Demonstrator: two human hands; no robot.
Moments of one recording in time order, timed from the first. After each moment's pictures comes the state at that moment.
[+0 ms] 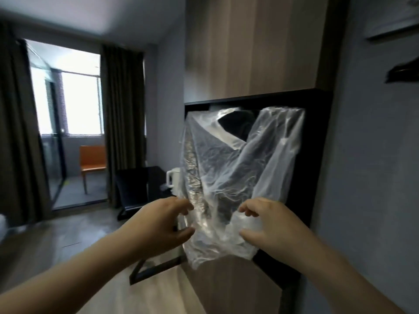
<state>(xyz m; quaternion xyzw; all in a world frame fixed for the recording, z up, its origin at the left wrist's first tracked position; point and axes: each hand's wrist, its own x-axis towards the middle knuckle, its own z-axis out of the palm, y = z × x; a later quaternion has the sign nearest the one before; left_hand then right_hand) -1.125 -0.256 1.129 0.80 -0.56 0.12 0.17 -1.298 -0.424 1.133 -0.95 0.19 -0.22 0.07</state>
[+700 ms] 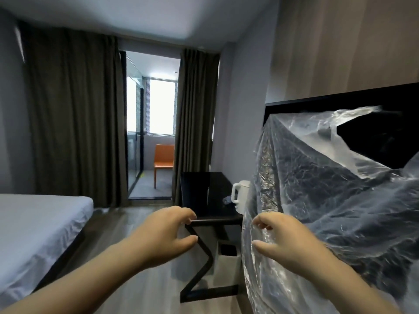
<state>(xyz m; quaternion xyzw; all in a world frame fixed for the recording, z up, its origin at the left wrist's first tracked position) -0.841 -0.272 1.097 0.89 -0.39 0.13 0.19 -0.946 -0.509 1.101 -0.98 0.05 -0.17 0.08</state>
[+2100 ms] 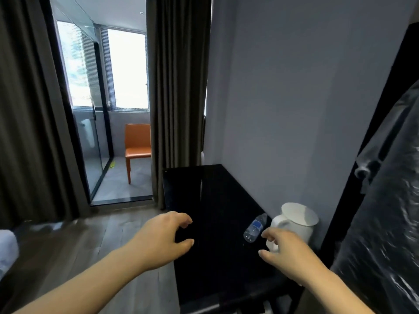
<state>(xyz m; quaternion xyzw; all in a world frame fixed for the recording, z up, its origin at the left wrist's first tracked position) -0.078 -0.496 1.018 0.89 -0.41 0.01 0.19 -0.217 -0.751 0.982 -0.96 0.21 -0.07 0.18</state>
